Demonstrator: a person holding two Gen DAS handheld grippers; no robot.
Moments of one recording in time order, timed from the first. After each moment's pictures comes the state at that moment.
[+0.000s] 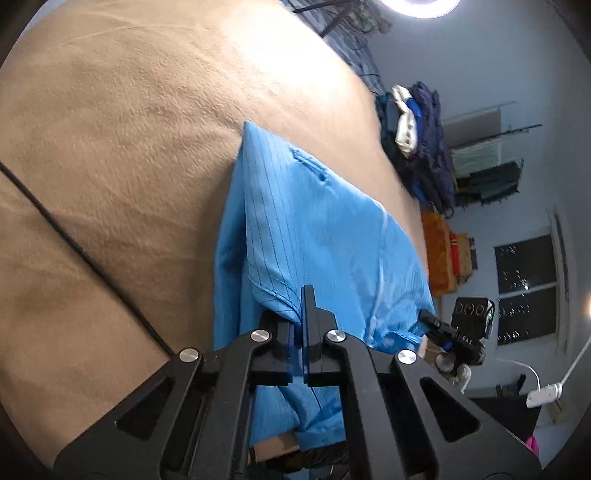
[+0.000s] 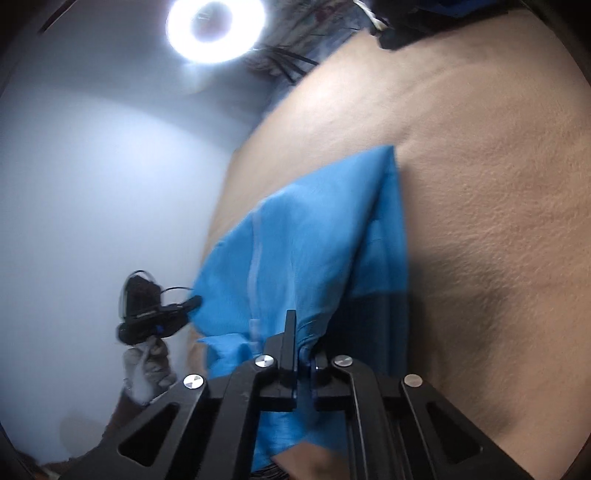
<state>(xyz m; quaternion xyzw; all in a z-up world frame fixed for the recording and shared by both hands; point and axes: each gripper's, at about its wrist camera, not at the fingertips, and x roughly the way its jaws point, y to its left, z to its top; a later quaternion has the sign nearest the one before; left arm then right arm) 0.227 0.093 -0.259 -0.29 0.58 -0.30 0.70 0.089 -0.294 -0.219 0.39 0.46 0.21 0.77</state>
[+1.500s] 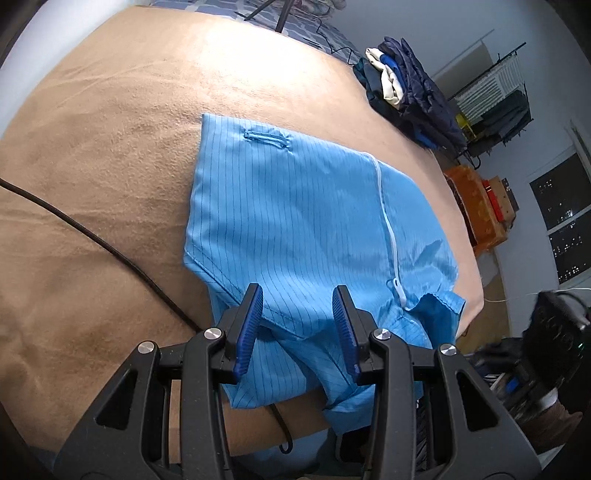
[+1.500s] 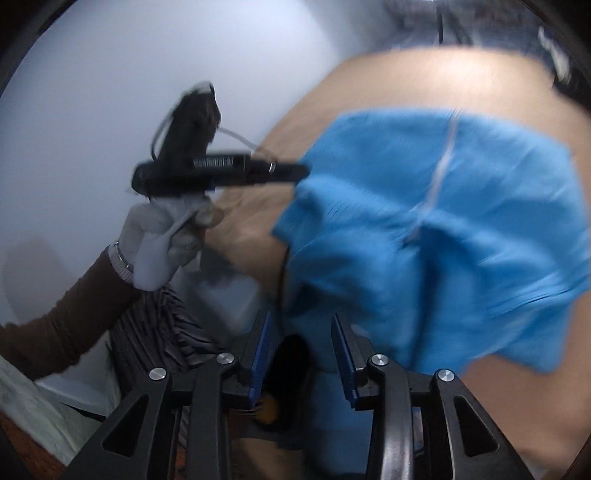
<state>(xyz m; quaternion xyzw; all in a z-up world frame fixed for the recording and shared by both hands) 0.174 0.063 -0.234 -0.13 0.55 -0.29 0.77 0.032 -0.088 -0.181 0.15 0.53 0.33 0.76</state>
